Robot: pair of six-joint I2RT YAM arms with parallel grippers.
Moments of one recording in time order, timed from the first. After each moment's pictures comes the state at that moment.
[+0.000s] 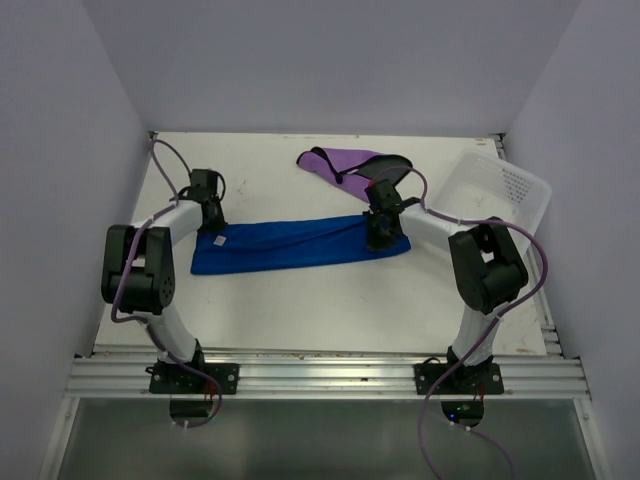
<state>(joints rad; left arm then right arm) -0.05 1.77 1.08 -0.33 -0.21 -0.30 0.46 1.85 1.17 -0.46 0.03 0.41</state>
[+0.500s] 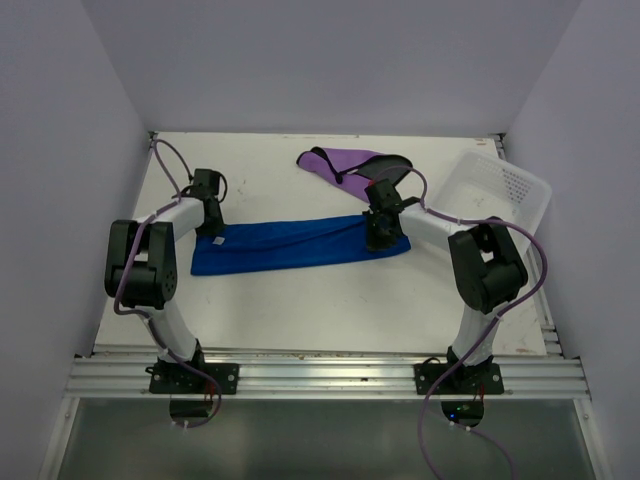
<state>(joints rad) -0.05 1.81 1.11 -0.38 -0.27 -0.31 0.46 1.86 1.18 -0.47 0.03 0.41</state>
